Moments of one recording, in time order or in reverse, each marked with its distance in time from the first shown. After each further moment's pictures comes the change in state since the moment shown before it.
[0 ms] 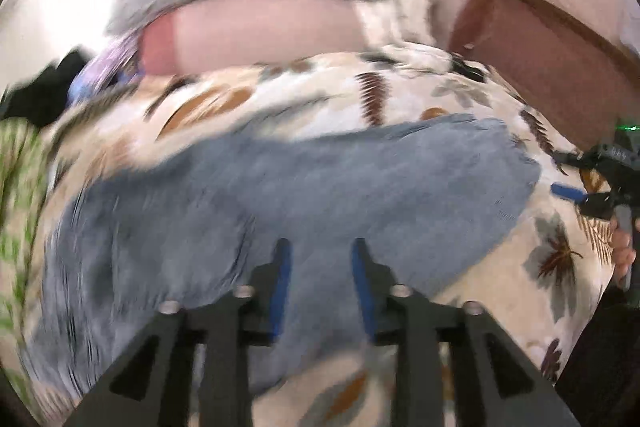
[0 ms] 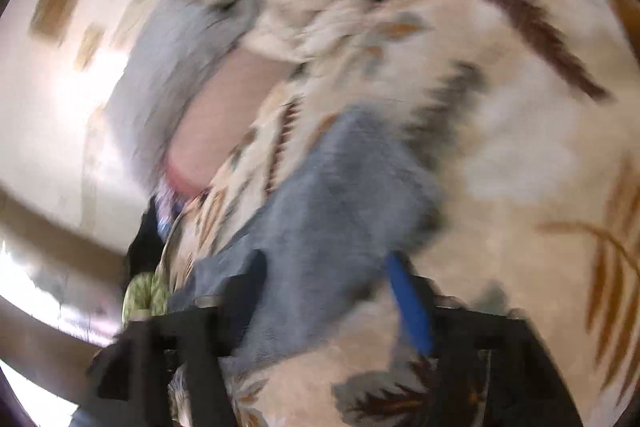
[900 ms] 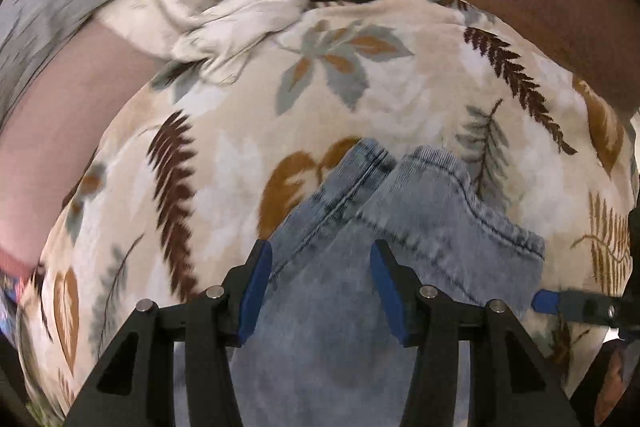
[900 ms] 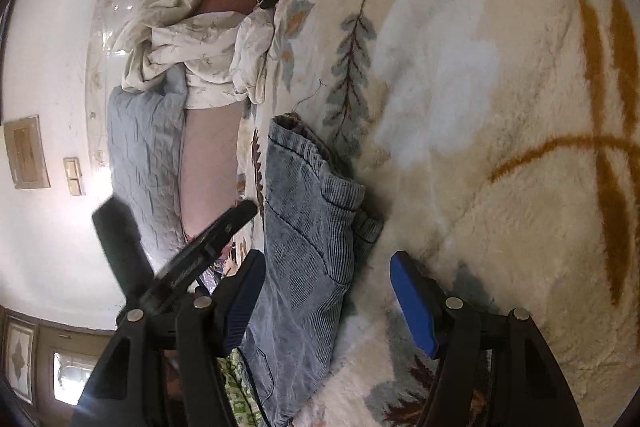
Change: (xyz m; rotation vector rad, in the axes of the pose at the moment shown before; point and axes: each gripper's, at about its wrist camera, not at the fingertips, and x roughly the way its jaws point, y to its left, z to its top) left arm 0.198 -0.192 0.168 0.490 0.314 -0.147; right arm 0.012 -0.062 -0.001 0.415 -0.018 0.158
